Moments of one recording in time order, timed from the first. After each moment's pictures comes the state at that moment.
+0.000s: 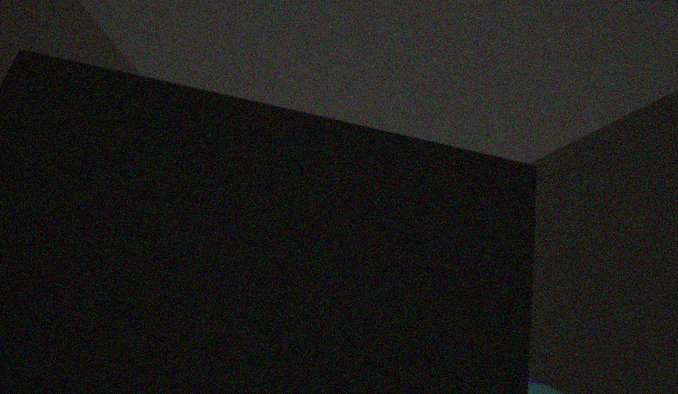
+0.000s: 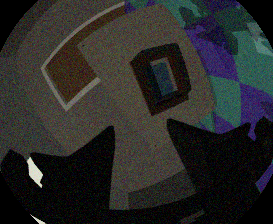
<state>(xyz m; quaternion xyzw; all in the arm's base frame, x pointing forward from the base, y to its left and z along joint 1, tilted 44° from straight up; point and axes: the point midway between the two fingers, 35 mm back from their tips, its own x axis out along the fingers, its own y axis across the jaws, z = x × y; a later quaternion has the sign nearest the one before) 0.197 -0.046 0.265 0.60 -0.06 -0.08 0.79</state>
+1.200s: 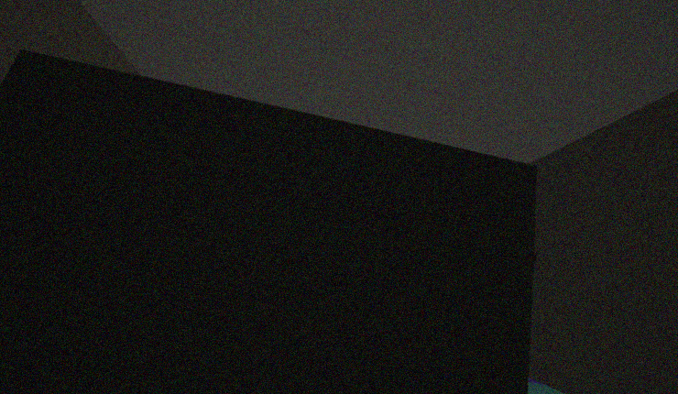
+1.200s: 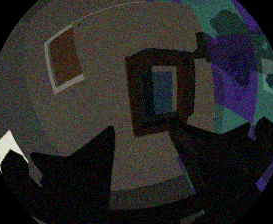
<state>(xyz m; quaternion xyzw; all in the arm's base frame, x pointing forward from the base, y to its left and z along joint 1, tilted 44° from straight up) 0.274 -0.074 0.235 0.48 -0.05 -0.09 0.87</state>
